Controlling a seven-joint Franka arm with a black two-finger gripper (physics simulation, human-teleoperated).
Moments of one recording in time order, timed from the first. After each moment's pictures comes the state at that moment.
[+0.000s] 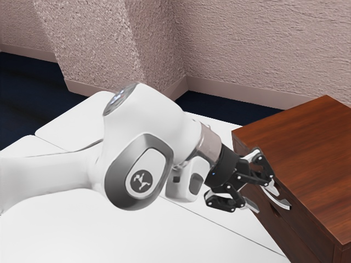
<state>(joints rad) -0.75 -0.13 0.34 -2.07 -0.36 2.52 2.14</state>
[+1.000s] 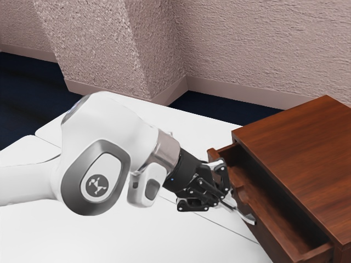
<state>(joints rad) -0.75 -0.33 0.40 -2.27 -0.36 2.54 2.23</state>
